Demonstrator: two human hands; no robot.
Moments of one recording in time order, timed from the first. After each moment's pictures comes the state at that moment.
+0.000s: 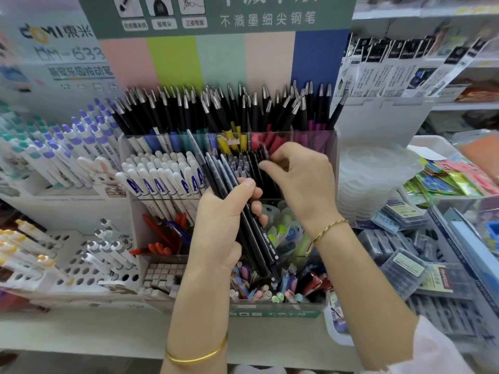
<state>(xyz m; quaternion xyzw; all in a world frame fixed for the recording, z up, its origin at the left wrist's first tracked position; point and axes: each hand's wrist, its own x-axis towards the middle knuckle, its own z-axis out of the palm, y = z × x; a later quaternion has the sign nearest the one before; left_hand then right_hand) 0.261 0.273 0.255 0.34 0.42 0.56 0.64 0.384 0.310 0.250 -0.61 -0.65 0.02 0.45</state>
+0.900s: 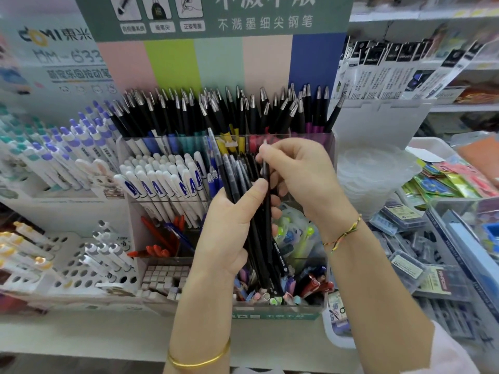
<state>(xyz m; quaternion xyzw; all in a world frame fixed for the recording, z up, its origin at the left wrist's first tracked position) 0.265 0.269 0.254 0.40 0.40 0.50 0.65 0.383 0.300 0.278 -0.54 -0.56 0.34 0.53</state>
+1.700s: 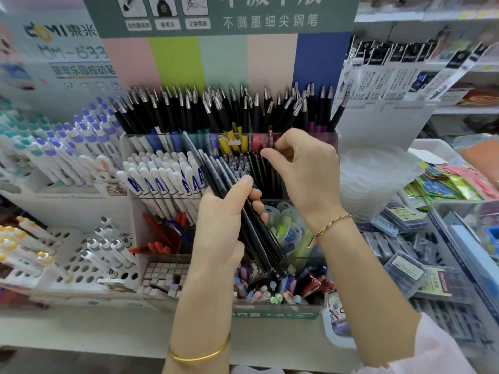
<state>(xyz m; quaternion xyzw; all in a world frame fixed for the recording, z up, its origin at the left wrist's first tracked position) 0.265 0.272 0.255 0.31 0.42 0.58 0.63 0.385 0.315 0.260 -0.58 -0.65 -0.03 0.49</state>
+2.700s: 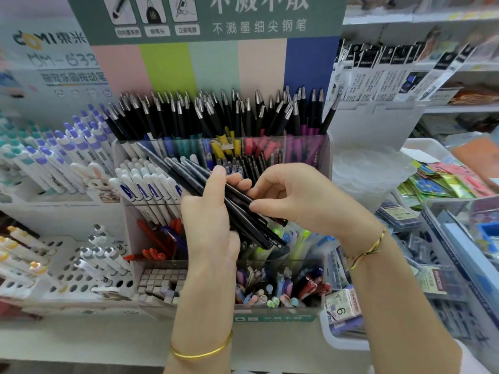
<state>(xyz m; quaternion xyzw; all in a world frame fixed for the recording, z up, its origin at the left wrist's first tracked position) 0.272 0.281 0.259 0.24 0.42 0.68 0.56 0.398 0.279 0.285 -0.52 -0.74 0.32 0.28</state>
